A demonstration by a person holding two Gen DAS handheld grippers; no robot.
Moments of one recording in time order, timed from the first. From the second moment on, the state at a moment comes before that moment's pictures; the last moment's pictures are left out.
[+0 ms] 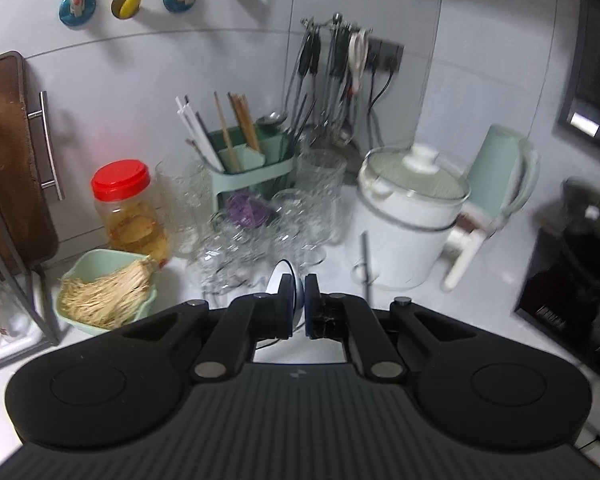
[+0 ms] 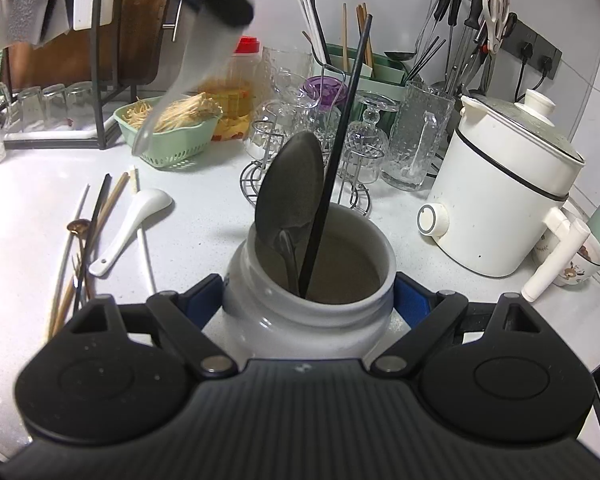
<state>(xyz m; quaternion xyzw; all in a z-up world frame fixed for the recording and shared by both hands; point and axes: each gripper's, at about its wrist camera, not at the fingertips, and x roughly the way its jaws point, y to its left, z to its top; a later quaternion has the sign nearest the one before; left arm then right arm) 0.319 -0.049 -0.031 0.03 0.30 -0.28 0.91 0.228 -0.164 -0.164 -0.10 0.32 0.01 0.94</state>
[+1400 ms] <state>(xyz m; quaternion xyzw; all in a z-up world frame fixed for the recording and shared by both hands) 0.328 -0.115 -0.048 -0.08 0.39 -0.40 0.83 0.226 -0.161 -0.165 -0.11 0.30 0.03 0.95</state>
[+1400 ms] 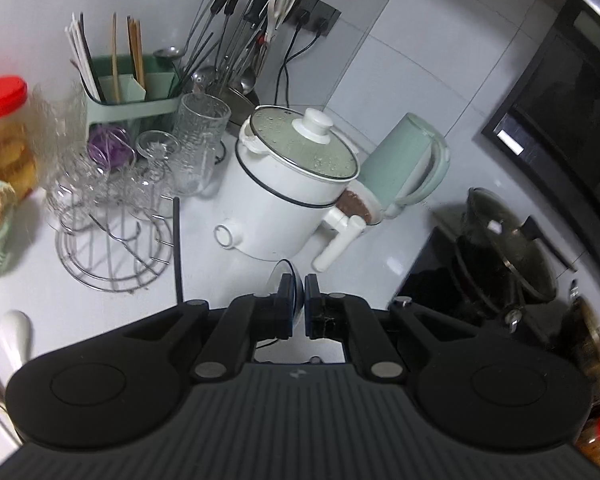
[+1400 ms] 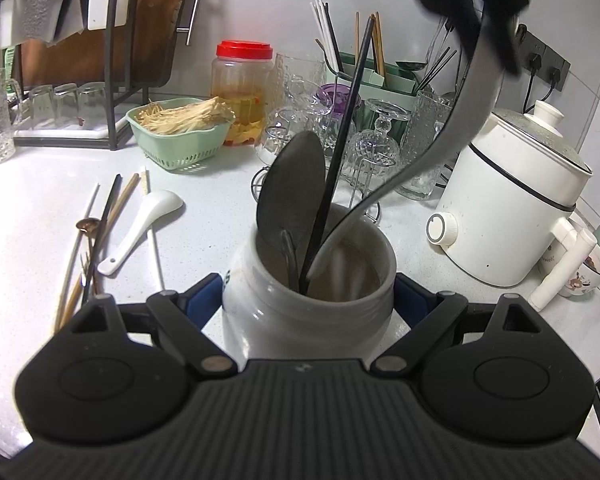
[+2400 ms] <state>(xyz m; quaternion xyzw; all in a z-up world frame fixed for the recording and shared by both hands) 0.358 -0.109 -0.084 0.00 0.52 -0.34 0.79 0.219 -0.168 -0.168 -0.11 0.28 0.08 0.95</state>
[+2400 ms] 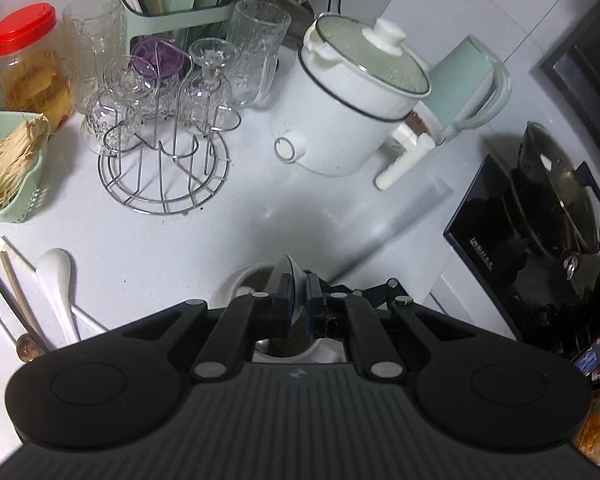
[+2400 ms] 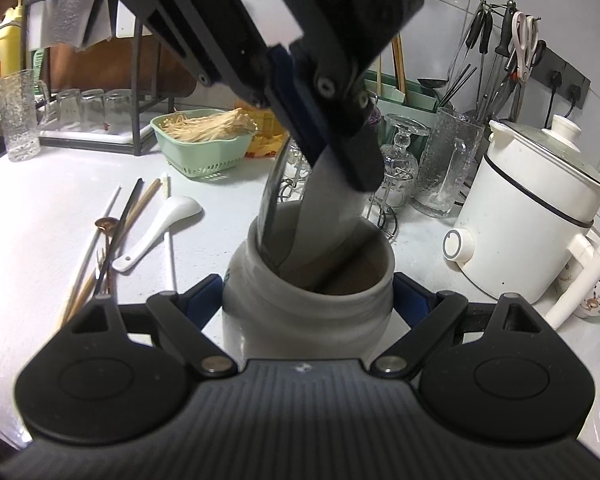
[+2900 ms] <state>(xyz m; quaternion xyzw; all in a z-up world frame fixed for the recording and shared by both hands) 0.358 -0.123 -0.093 0.03 0.54 -0.34 0.77 0.219 -0.169 -0.168 -0.11 0.27 0.08 0.95</state>
